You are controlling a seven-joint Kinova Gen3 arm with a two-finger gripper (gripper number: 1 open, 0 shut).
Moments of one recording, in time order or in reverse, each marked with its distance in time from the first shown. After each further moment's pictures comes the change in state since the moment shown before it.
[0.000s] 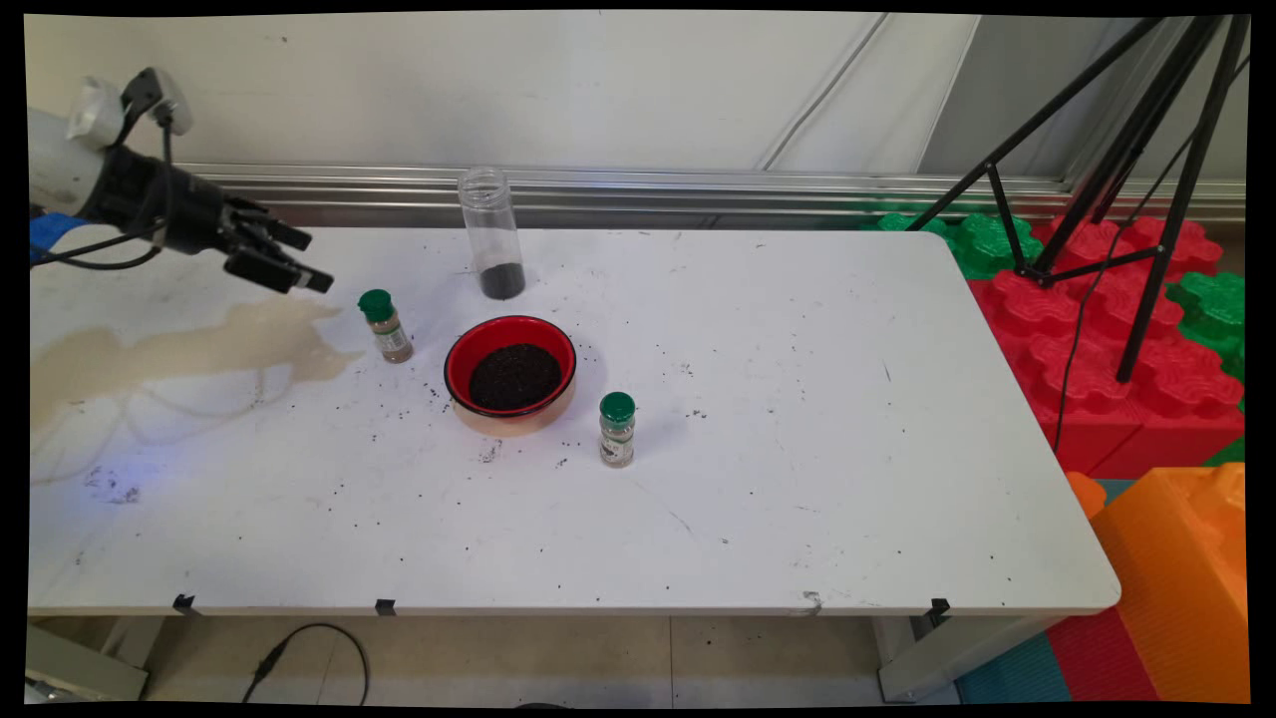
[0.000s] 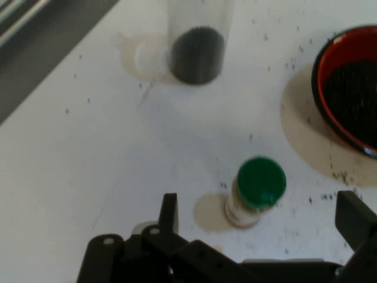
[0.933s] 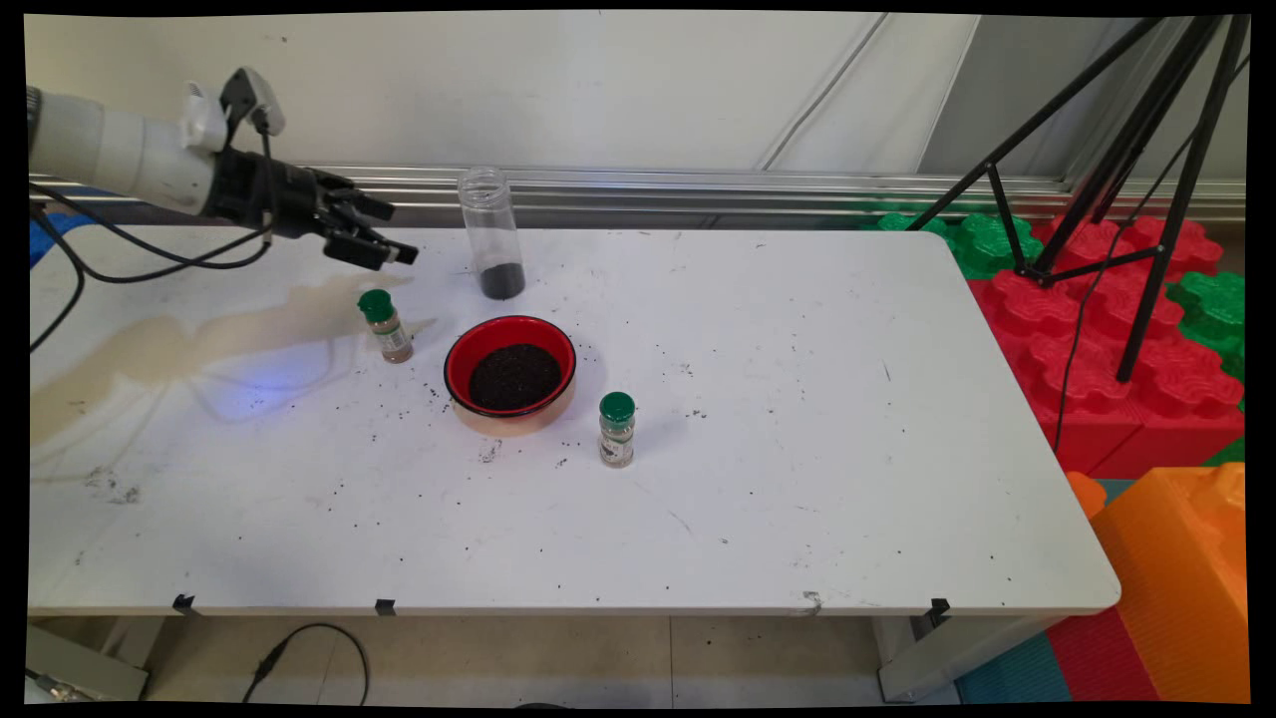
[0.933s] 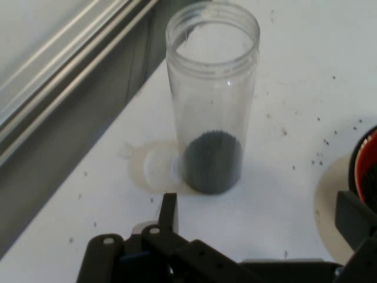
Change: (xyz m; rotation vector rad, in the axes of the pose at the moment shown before) arm 0.027 -0.008 0.074 0.012 0.168 0.102
